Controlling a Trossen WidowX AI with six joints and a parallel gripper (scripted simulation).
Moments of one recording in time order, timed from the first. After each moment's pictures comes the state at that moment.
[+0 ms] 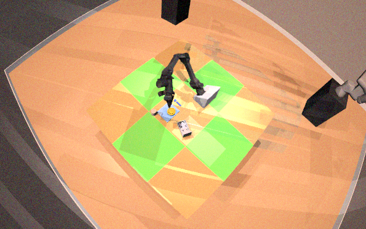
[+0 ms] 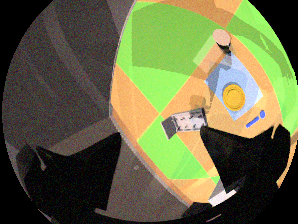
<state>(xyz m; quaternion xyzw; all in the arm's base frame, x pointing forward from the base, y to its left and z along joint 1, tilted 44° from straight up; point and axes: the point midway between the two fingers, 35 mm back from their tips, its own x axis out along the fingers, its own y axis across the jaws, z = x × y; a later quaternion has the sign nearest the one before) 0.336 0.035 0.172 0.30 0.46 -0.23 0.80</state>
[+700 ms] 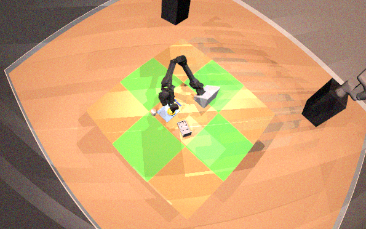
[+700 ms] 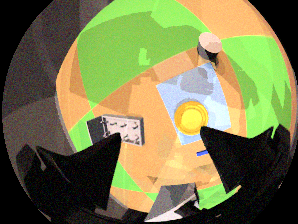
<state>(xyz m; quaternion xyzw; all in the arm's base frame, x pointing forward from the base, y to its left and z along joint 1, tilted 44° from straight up) 0.309 -0.031 0.103 0.01 0.57 -0.29 0.76</state>
